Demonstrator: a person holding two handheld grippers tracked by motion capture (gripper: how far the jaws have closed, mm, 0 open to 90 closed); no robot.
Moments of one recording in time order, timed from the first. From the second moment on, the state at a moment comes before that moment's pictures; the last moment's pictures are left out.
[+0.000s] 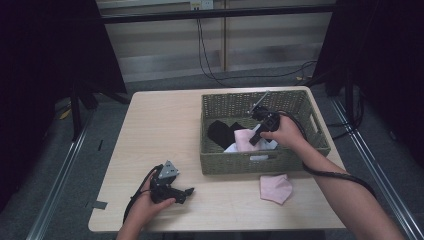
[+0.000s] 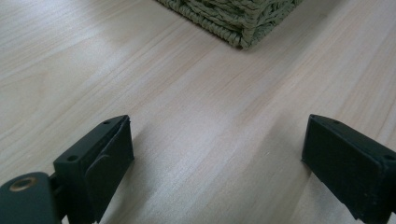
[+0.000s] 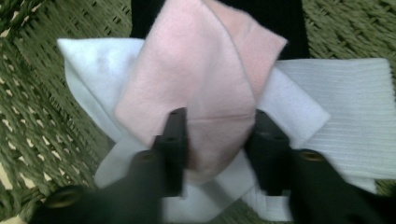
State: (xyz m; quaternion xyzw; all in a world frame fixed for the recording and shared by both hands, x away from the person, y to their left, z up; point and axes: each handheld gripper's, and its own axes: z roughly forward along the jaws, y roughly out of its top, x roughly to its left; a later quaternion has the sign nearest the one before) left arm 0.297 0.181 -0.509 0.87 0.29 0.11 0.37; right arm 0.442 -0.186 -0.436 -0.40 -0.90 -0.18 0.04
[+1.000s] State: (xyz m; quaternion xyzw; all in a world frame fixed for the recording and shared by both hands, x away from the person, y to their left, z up) left arm 0.297 0.181 -0.509 0.88 0.29 0.11 0.37; right arm 0.421 -0.211 -0.348 -0.37 -0.91 -0.18 0.04
